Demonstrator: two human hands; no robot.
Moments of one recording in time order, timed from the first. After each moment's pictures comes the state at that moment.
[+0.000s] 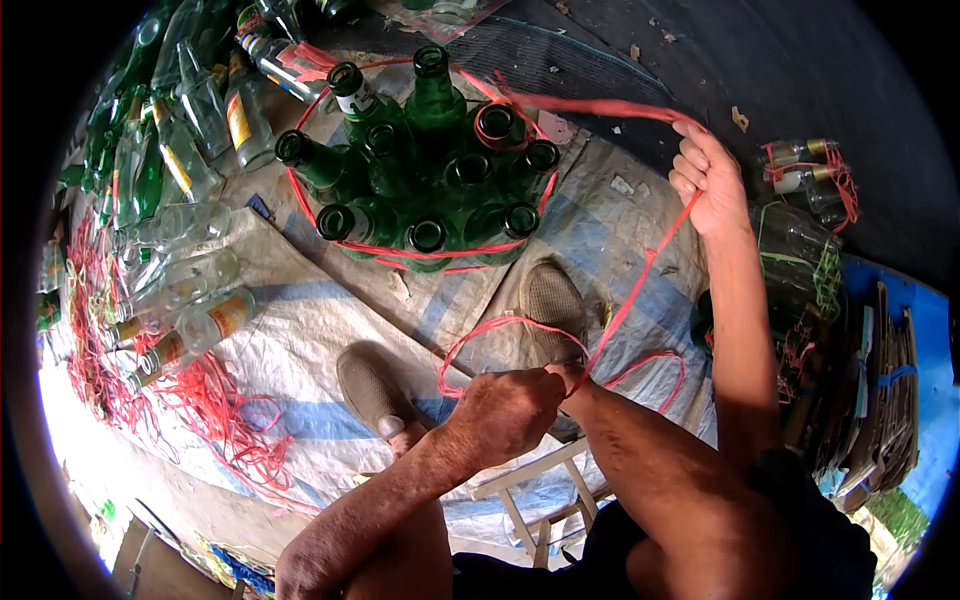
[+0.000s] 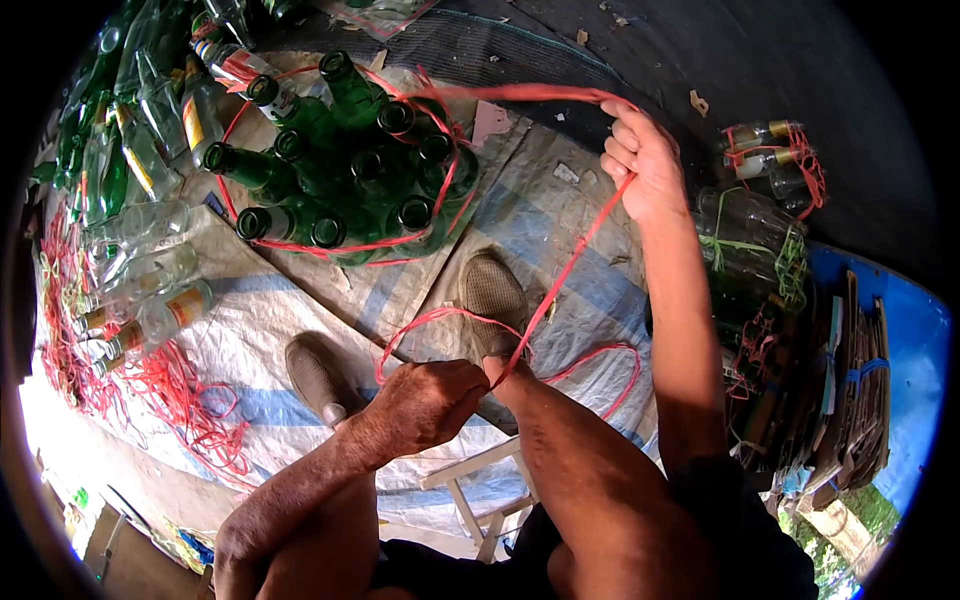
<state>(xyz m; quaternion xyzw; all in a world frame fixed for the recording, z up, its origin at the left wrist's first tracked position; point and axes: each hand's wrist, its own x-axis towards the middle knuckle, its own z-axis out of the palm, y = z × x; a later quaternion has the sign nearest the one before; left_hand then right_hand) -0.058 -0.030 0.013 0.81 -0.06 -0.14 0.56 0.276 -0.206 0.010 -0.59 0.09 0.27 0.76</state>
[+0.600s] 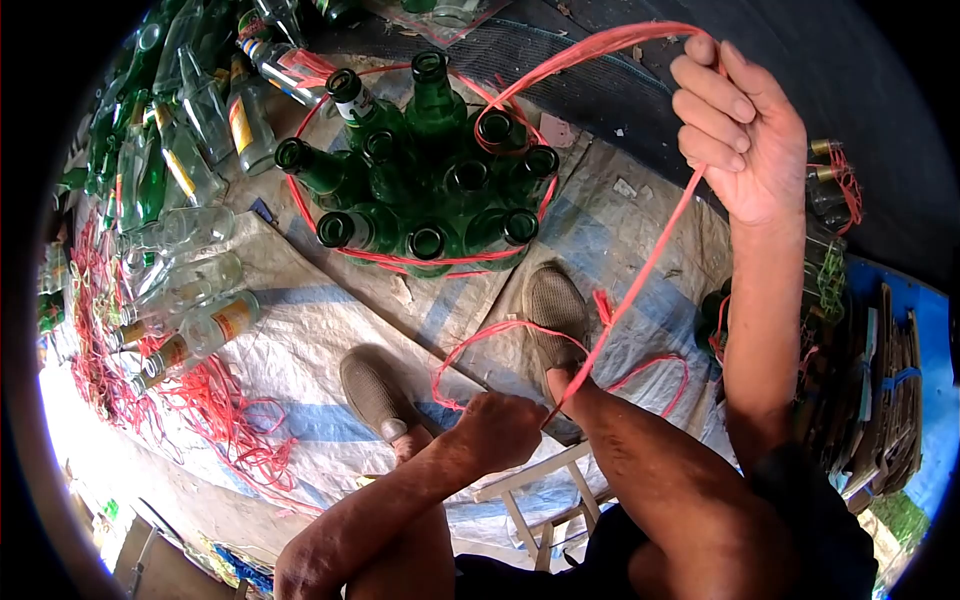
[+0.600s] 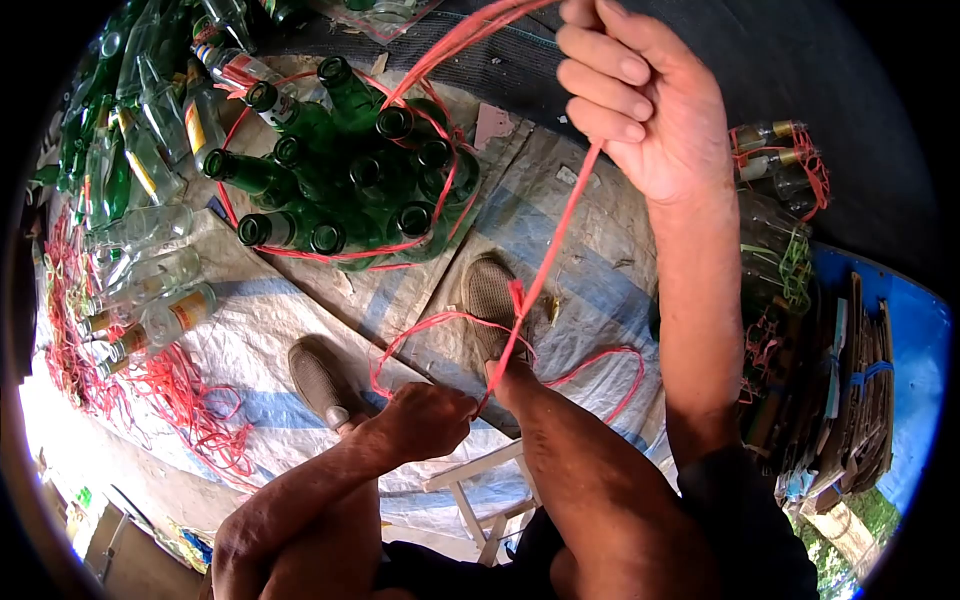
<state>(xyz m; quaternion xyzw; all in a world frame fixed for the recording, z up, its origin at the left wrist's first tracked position) -0.094 -0.049 -0.024 0.86 -0.14 -0.24 0.44 0.270 -0.126 0.115 -0.30 -0.15 0.54 0.77</state>
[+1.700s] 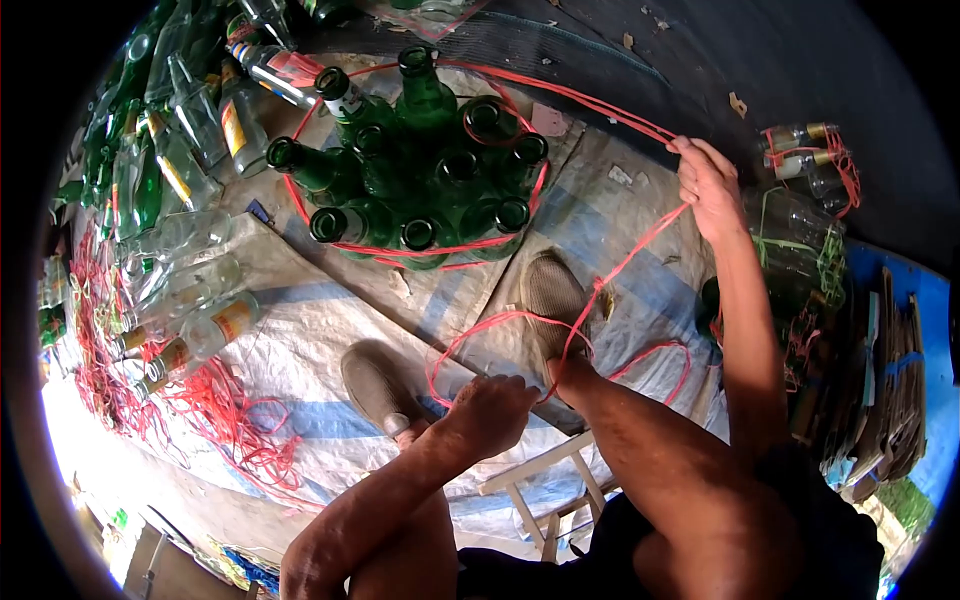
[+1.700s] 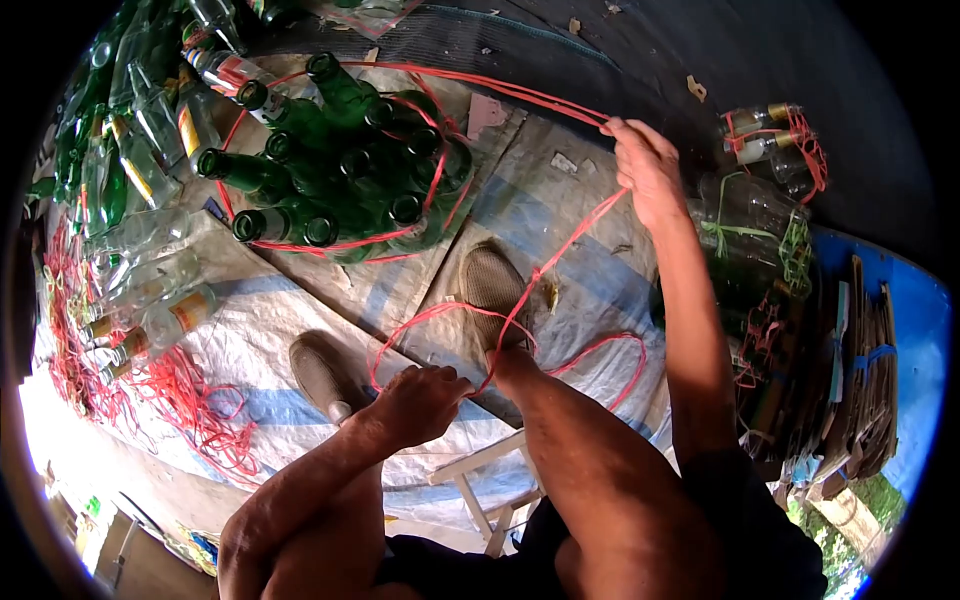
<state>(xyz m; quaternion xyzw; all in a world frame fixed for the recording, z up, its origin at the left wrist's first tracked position) -0.097 -0.039 -0.031 0.86 -0.13 -0.25 0.43 0.268 -0.239 -0.007 -0.74 0.06 0.25 0.62</state>
